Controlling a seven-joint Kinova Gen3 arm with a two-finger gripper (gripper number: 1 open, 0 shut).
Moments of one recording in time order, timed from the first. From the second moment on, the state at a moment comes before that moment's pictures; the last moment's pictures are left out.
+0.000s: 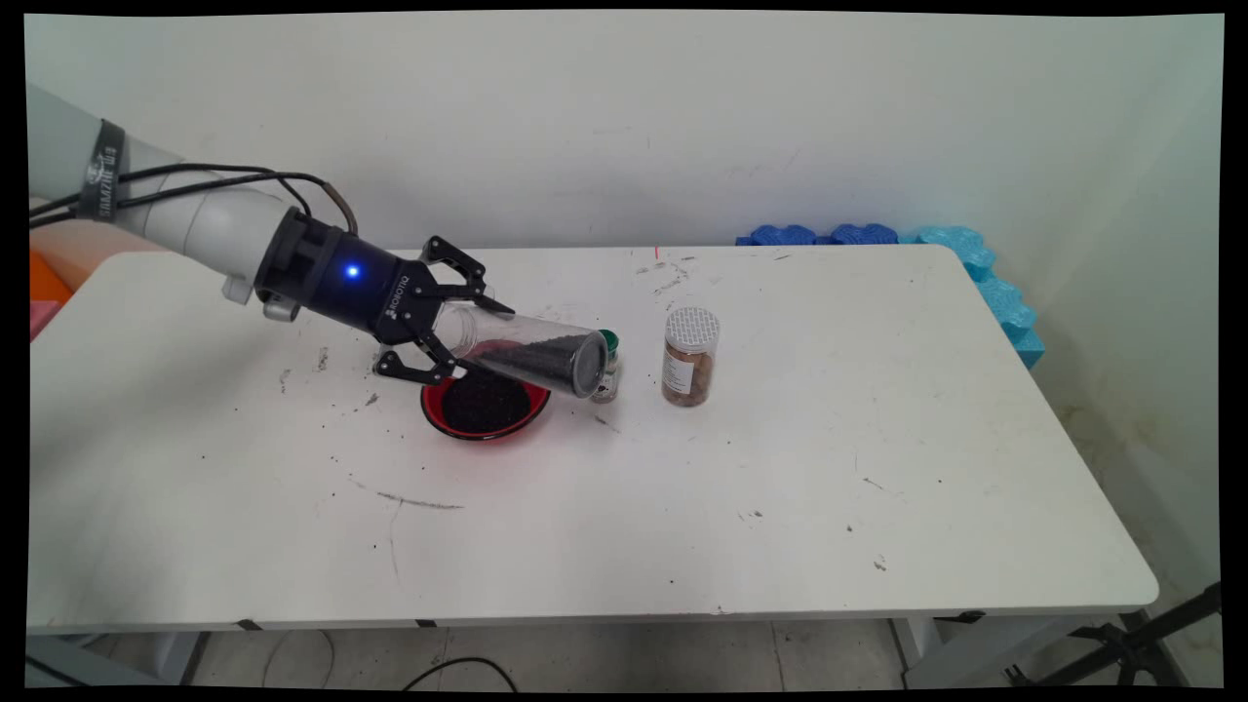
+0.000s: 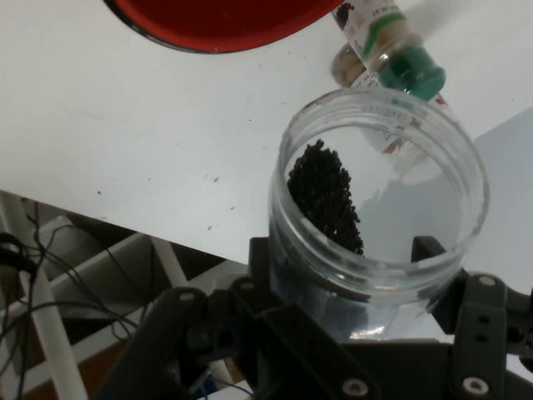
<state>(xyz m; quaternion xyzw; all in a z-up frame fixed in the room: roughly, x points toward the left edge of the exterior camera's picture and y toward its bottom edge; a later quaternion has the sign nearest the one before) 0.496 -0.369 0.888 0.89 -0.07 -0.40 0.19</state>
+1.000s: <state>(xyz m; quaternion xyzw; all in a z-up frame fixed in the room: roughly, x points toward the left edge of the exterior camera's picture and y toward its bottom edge) 0.489 -0.365 0.886 0.89 0.04 -0.42 0.17</state>
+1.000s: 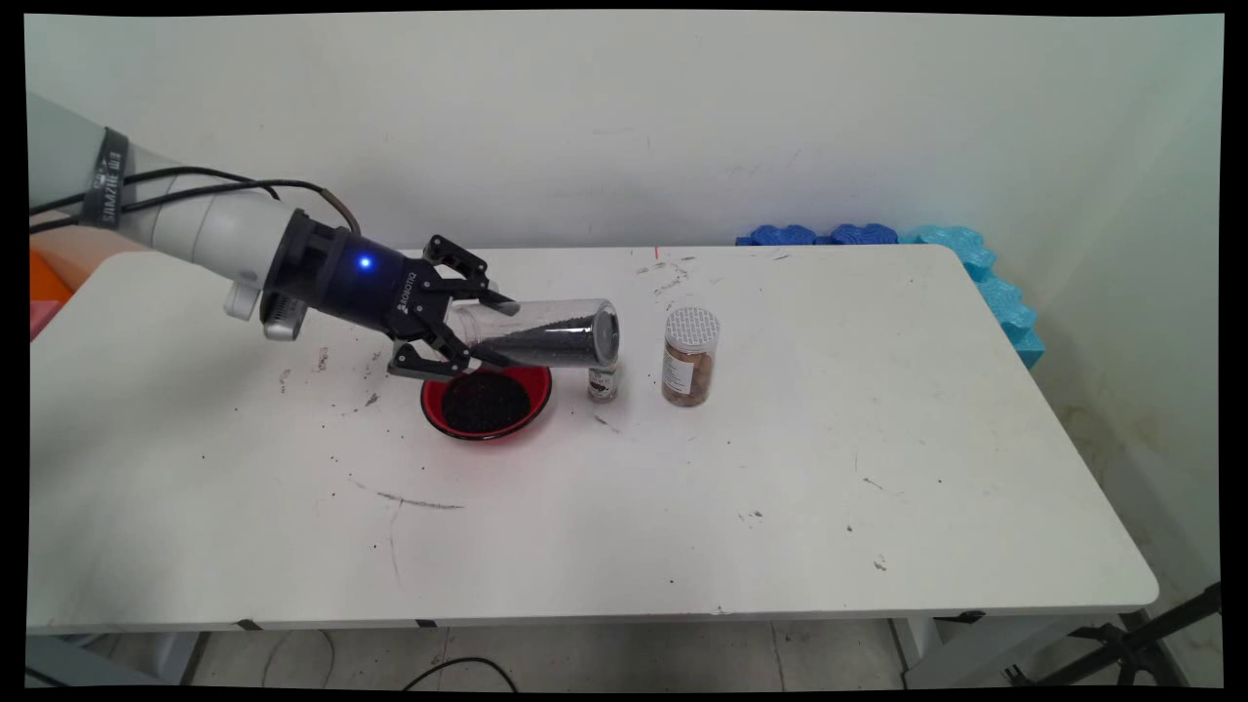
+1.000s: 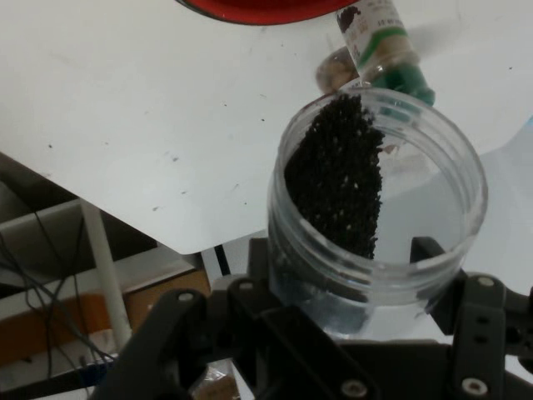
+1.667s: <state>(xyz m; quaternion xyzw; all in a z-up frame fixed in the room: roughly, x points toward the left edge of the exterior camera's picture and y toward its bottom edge) 0.487 -0.364 0.887 0.88 0.10 -0.44 0.17</state>
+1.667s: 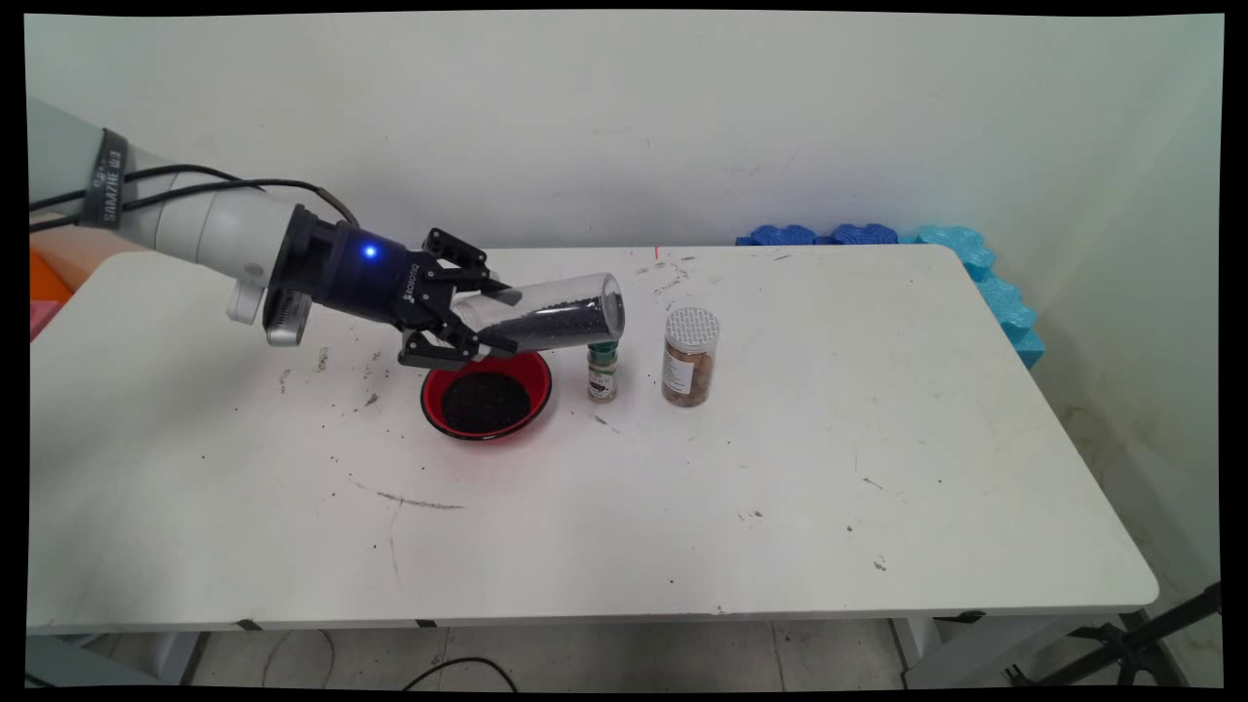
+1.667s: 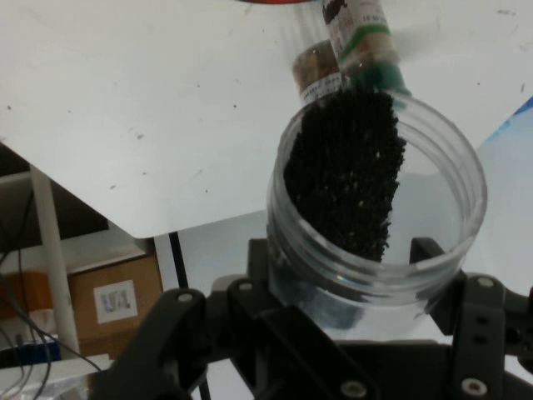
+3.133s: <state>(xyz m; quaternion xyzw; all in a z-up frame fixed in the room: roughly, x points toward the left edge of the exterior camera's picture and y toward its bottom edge) 0.477 -0.362 0.871 0.86 0.14 -0.46 0.18</state>
